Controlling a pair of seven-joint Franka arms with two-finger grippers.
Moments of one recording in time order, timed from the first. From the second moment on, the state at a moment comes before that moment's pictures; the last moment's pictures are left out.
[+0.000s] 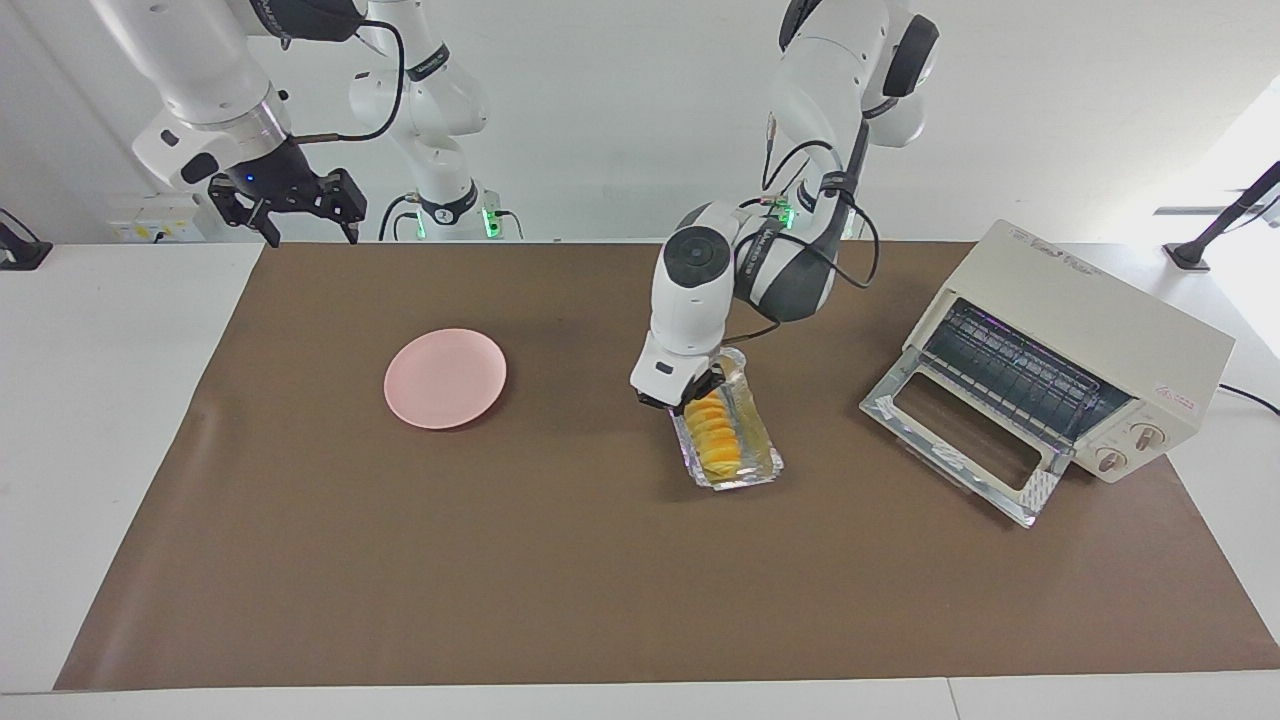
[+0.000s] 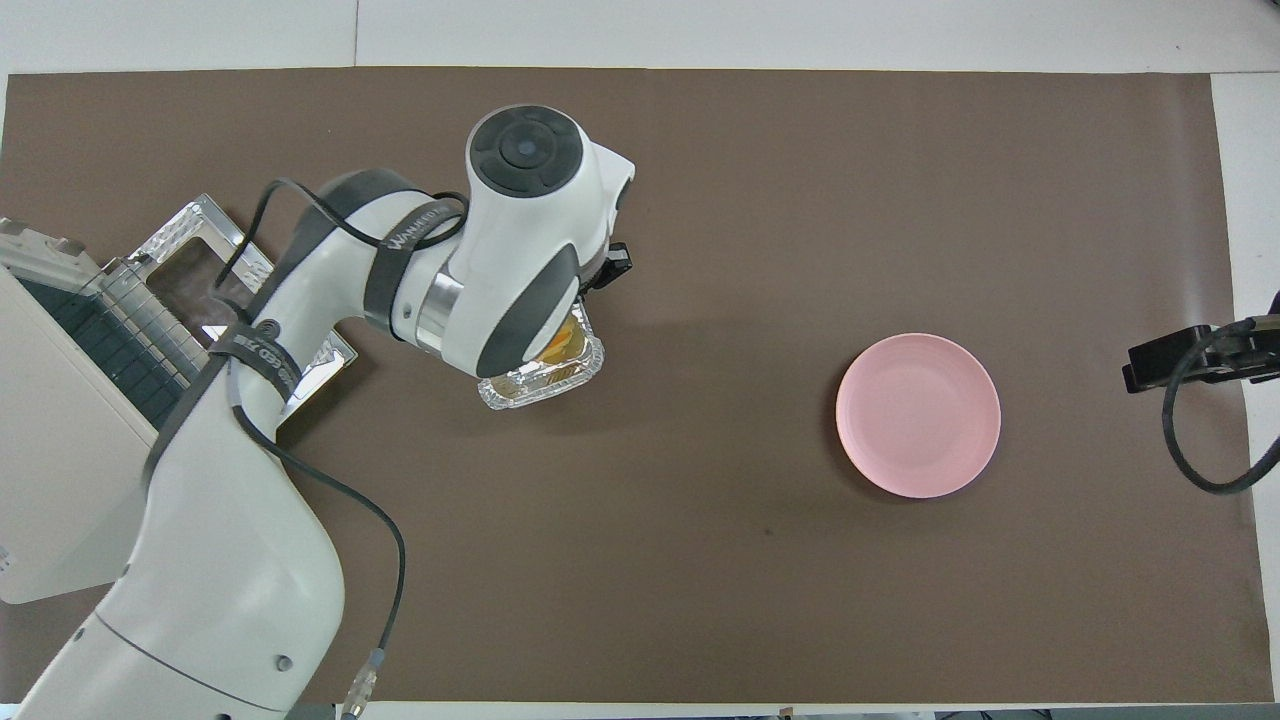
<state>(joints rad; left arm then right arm) -0.54 0.50 0.01 -1.38 -0.03 1.88 -0.82 -0.10 -0.09 0.09 -1.66 -0.02 1.44 -0.07</state>
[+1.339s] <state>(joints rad) -0.12 0.34 0.16 -1.58 0.02 1.71 -0.66 -0.10 -0.09 0.09 -1.66 -0.02 1.44 -0.07</state>
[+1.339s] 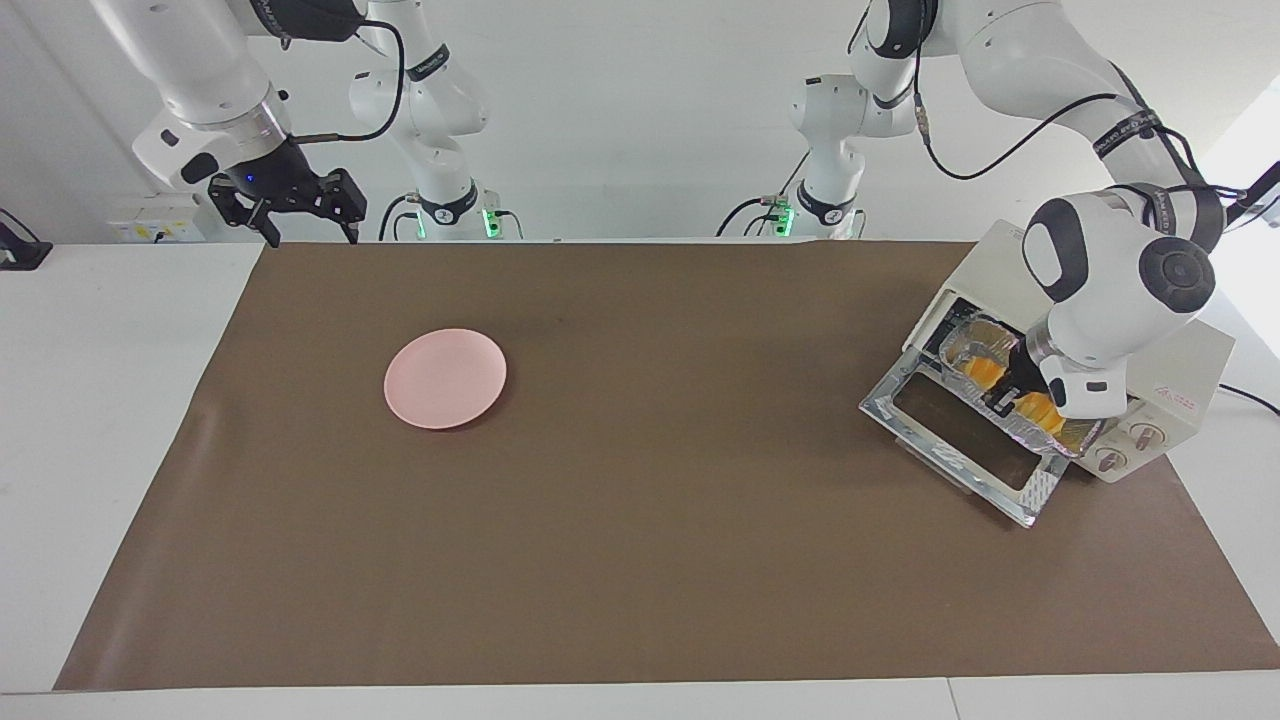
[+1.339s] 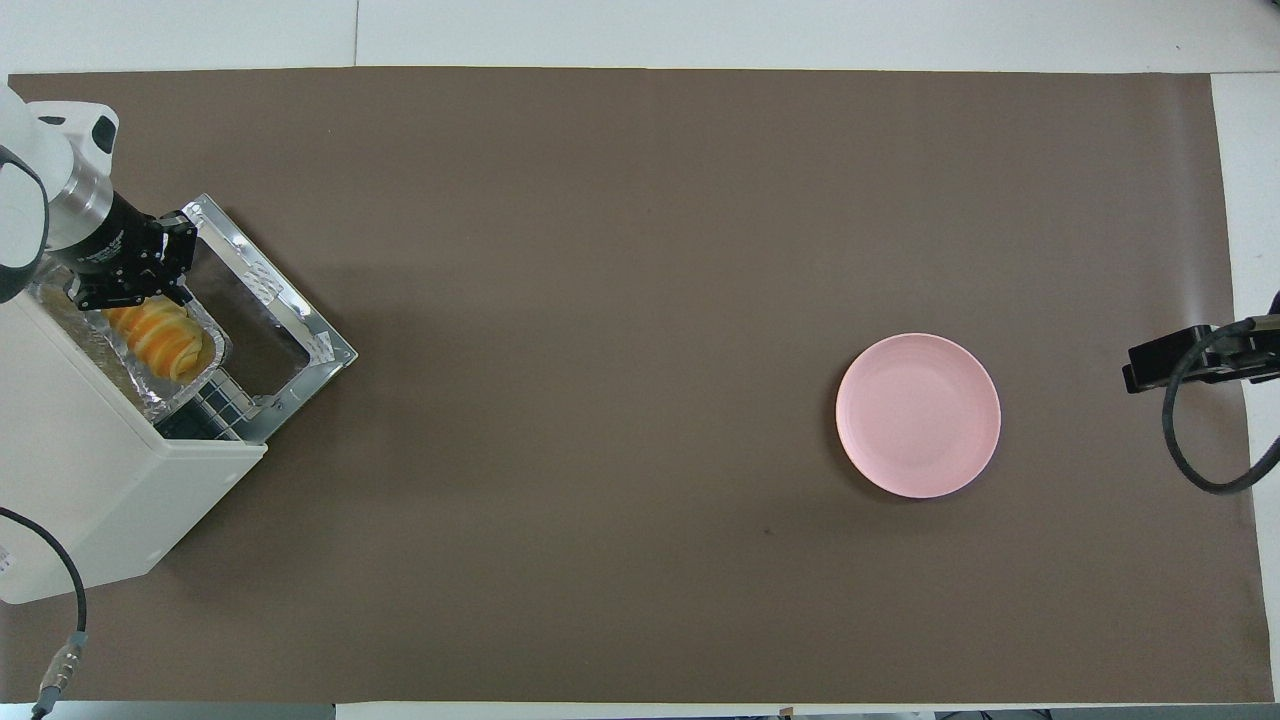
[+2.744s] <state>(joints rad) -0.09 0.30 0.15 -1.65 0.07 1.79 -0.65 -0.10 -0.09 0.09 -1.66 -0.02 1.44 -0.07</state>
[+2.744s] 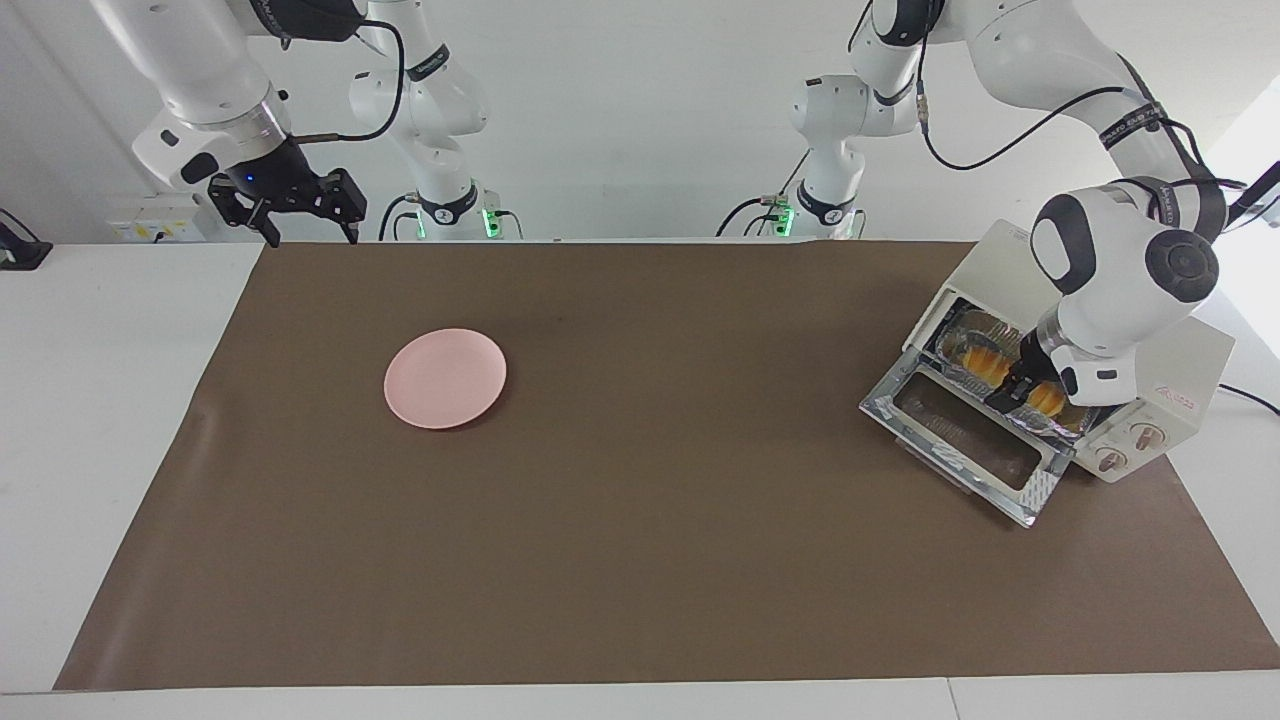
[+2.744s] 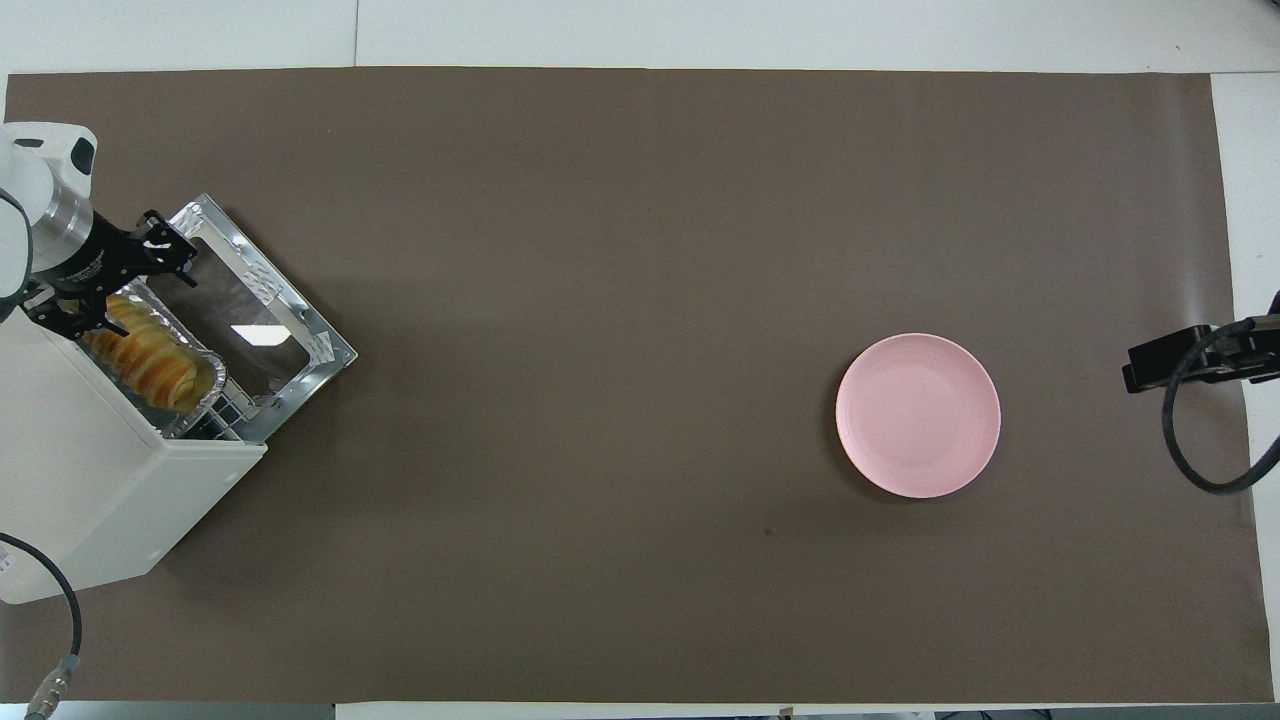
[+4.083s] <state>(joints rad) -0.06 -0.04 0.01 -1.56 -0.02 1.40 -0.17 -0.10 -0.09 0.09 -1.66 -0.02 1.44 -0.07</state>
